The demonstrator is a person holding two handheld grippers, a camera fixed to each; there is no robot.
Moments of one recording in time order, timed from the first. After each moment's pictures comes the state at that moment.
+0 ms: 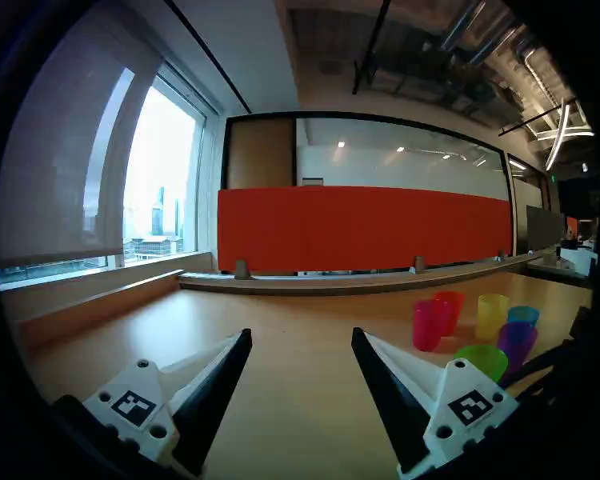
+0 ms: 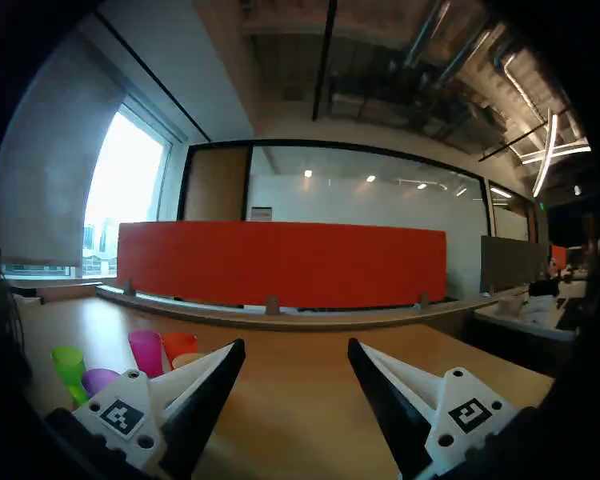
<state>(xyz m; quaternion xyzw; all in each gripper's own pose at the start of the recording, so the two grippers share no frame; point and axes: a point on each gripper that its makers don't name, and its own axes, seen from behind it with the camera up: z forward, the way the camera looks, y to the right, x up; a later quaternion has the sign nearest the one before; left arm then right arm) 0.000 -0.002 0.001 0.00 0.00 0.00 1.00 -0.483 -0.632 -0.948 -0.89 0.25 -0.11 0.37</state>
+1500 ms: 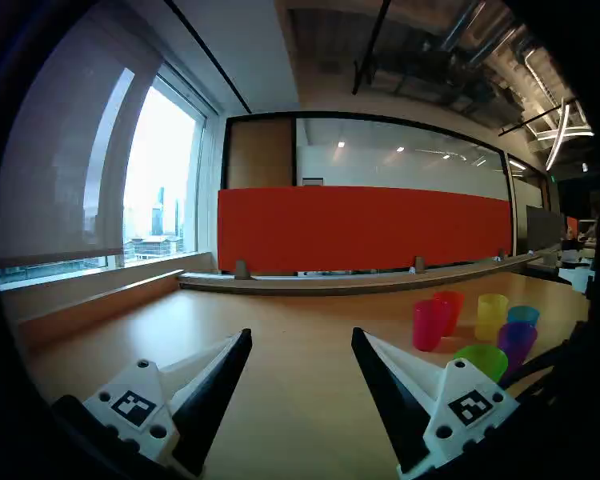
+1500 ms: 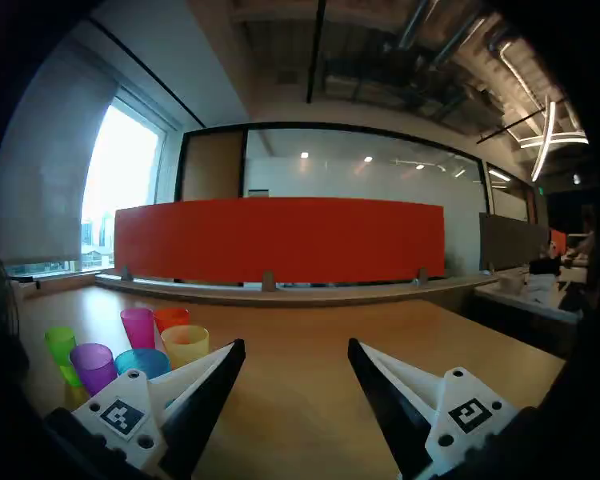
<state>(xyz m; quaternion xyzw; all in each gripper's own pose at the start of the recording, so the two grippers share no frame) 0.000 -0.001 0.001 0.00 0.00 0.00 1.00 -0.590 -0.731 -0.948 -0.91 0.26 -0.05 0.31</state>
